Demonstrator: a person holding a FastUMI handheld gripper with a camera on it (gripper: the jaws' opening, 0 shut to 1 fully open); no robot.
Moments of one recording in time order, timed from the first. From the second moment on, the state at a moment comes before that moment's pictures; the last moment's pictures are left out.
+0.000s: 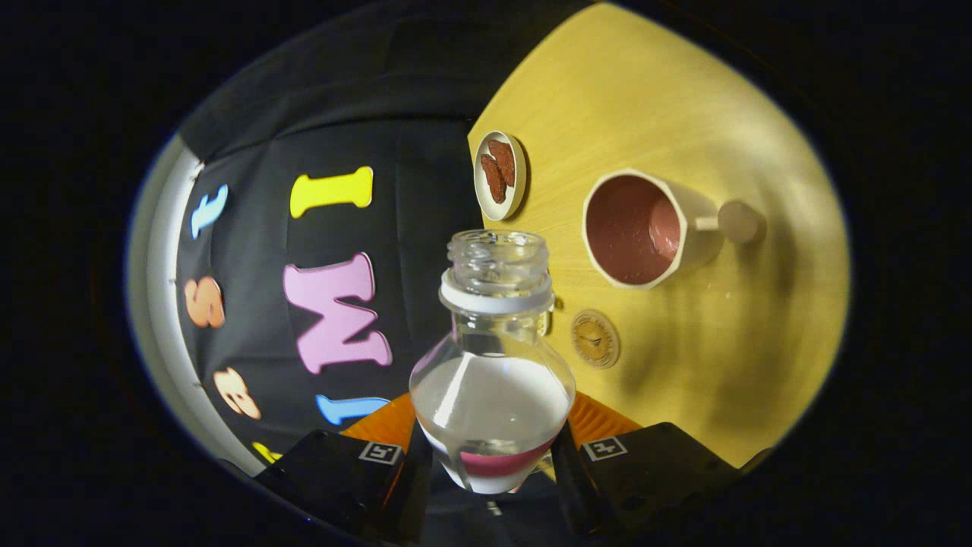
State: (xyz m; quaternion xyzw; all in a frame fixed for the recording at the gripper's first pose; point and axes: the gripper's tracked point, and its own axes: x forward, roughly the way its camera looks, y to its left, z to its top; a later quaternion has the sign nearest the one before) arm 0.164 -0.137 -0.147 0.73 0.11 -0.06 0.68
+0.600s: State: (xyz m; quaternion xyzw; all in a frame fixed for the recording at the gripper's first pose) arm 0.140 -0.080 -0.161 0.32 0.10 0.00 0.94
